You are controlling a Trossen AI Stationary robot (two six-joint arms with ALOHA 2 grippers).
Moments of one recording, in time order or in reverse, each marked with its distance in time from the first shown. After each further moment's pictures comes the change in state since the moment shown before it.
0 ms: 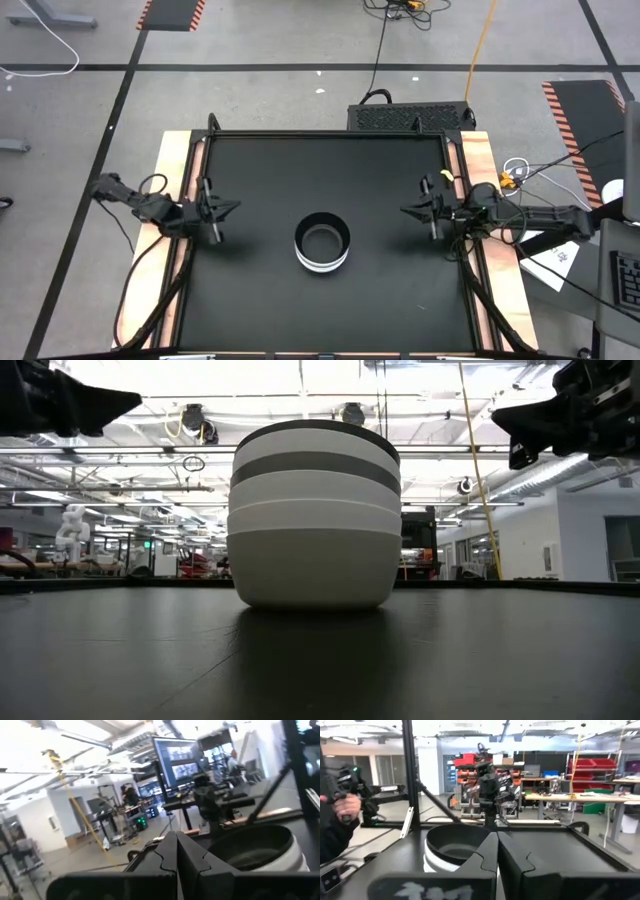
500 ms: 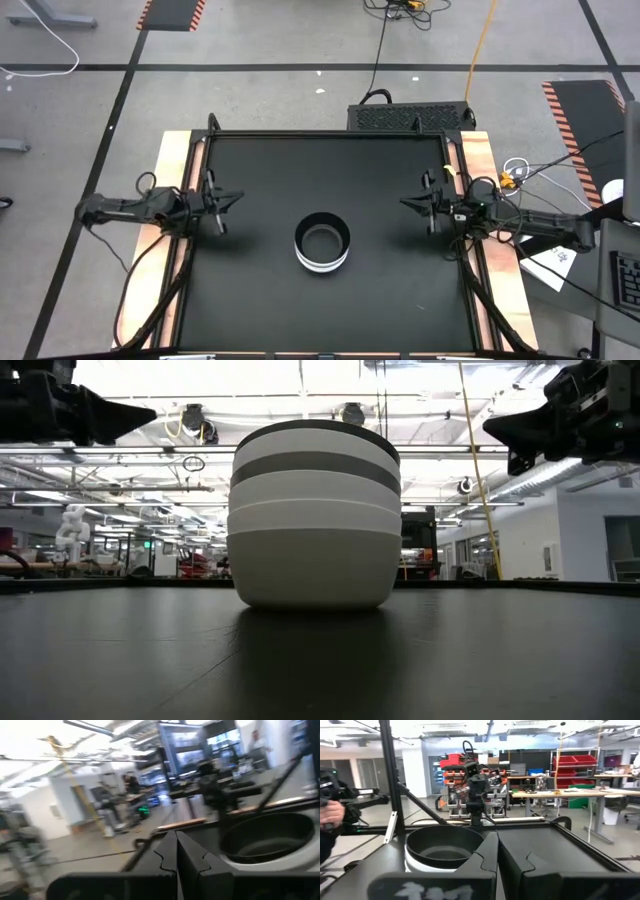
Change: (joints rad) left arm 0.326 0.000 0.044 -0.149 0.274 -0.104; right arm -0.134 0.002 0.000 0.006 -0.056 0.039
